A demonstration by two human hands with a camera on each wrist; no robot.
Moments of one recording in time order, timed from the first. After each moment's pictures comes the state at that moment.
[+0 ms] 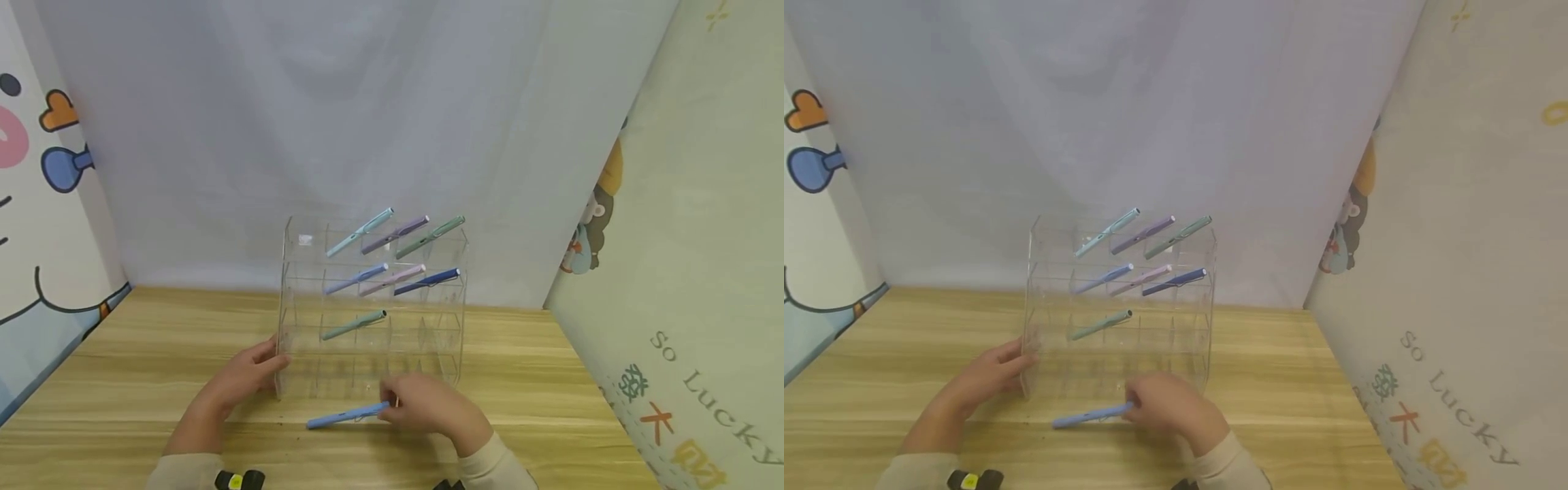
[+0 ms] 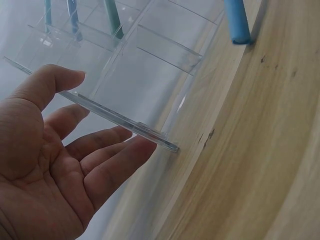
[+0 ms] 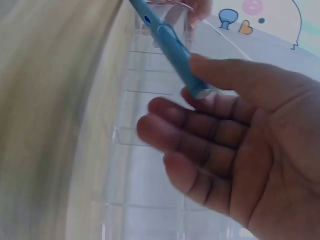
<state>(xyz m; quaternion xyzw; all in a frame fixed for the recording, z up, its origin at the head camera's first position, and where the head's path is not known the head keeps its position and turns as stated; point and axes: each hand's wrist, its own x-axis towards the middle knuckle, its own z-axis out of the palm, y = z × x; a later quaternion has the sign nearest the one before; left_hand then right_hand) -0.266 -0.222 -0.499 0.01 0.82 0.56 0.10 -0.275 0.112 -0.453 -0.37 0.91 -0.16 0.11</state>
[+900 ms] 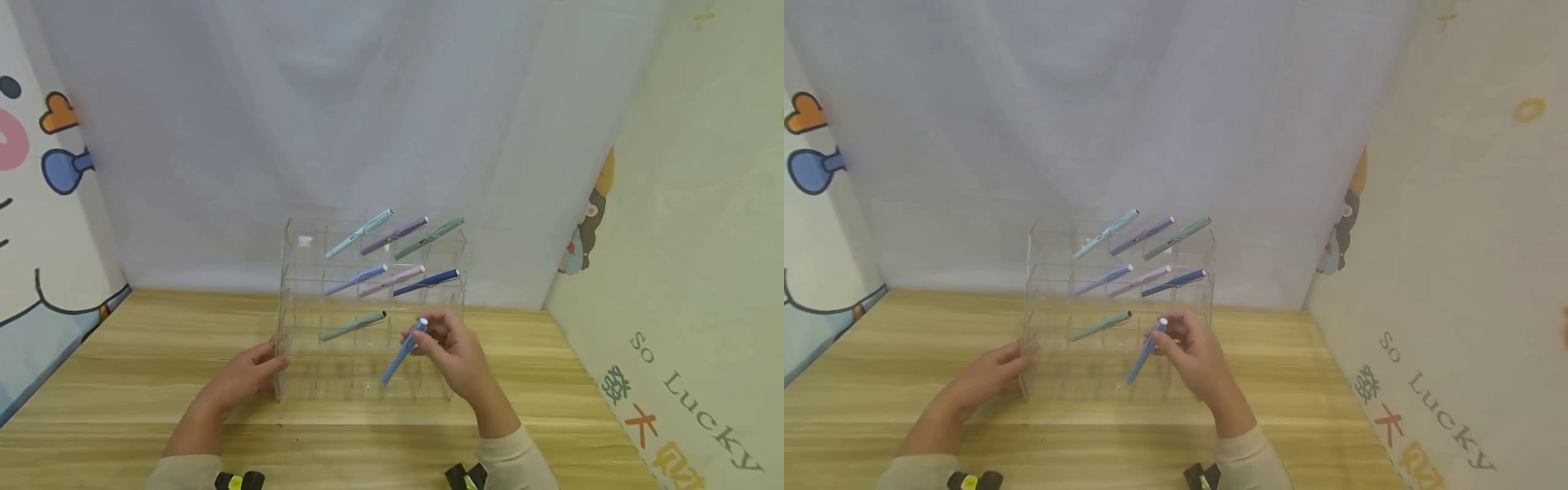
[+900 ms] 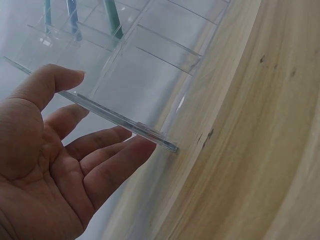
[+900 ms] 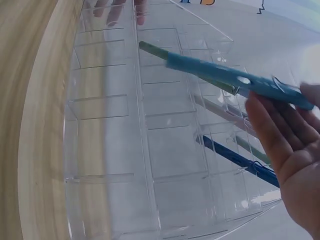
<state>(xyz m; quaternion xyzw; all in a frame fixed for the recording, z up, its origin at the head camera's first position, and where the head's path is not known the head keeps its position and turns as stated) -0.268 -0.223 -0.501 0.01 0.83 0.55 0.10 -0.296 0.146 -0.427 -0.39 0.70 -0.59 -0.06</state>
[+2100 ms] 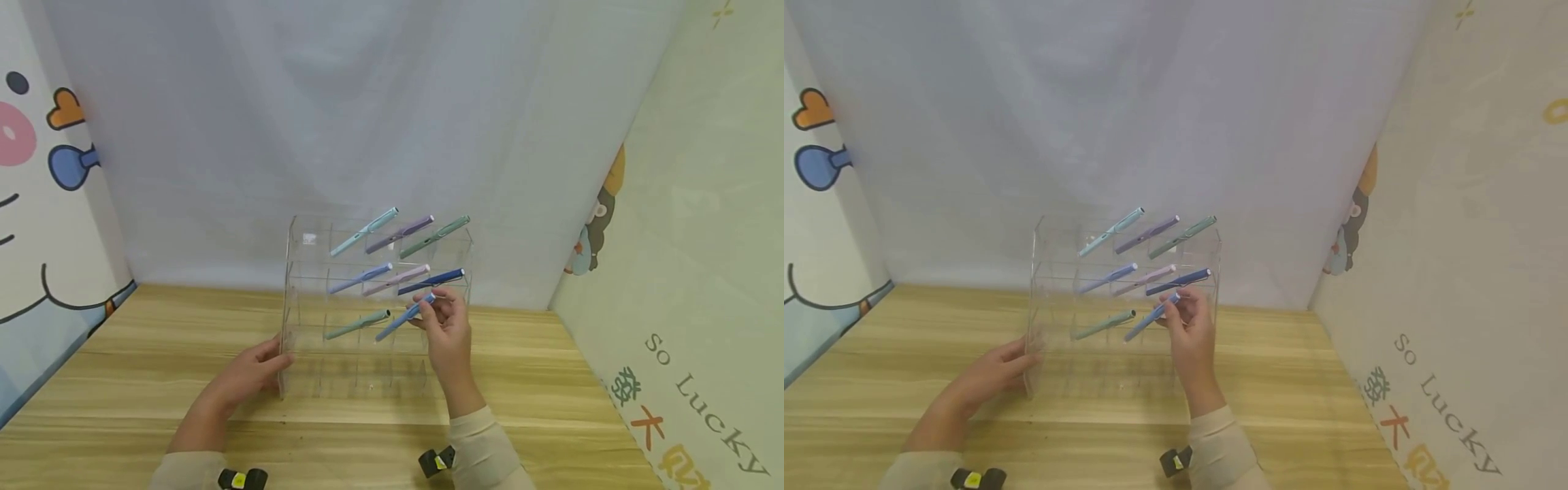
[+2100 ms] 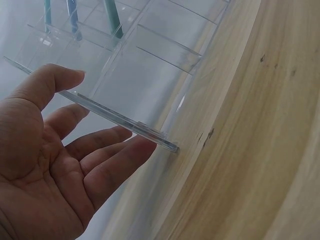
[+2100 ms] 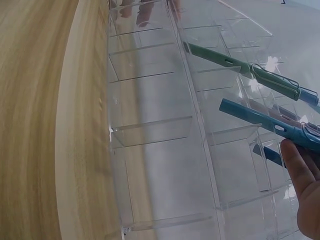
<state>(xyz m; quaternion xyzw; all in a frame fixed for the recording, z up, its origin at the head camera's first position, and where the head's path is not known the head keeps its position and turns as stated) -0.267 -0.221 -0.500 0.01 0.82 0.57 0.08 -0.337 0.108 -0.458 -0.27 0.63 -0.70 -0.21</state>
